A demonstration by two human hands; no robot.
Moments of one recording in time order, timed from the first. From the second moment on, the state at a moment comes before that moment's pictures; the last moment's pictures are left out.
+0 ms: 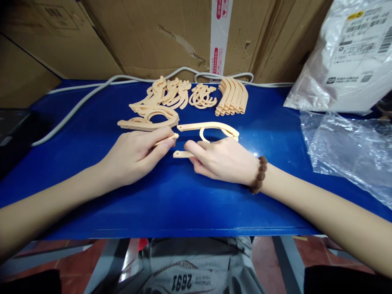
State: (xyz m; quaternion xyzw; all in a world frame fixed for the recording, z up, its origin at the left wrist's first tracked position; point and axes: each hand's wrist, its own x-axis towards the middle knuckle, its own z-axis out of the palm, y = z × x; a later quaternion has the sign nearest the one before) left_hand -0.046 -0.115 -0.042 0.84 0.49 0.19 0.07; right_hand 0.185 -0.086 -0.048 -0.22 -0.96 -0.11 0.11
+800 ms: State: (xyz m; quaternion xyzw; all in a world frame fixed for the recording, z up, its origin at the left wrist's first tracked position) left_hand -0.052 -0.112 -0.043 0.87 0.44 0.15 0.17; right_hand 0.189 -0.085 -0.045 -0.24 -0.95 -0.09 0.16
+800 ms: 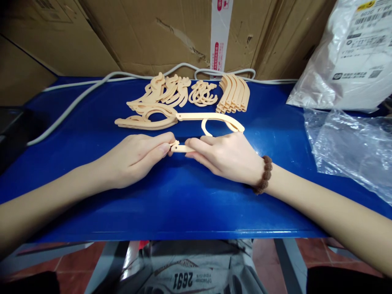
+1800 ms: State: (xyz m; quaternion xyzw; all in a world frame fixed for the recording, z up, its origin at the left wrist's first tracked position) left_hand -0.050 -0.112 -0.047 0.91 0.33 0.09 -0.23; right_hand 0.191 -0.075 -0.041 -0.22 -0.97 -0.02 0.13
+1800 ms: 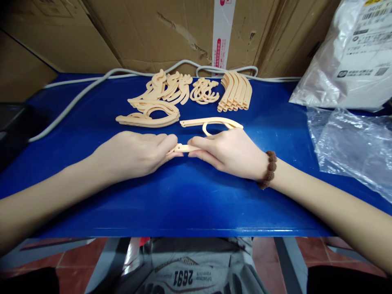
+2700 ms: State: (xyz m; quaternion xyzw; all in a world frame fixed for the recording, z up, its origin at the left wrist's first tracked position) left_hand -0.050 -0.115 -0.043 0.90 0.30 0.15 -0.27; right_hand 0.193 -0.077 -0.044 -0.21 -0.97 -0.02 0.14
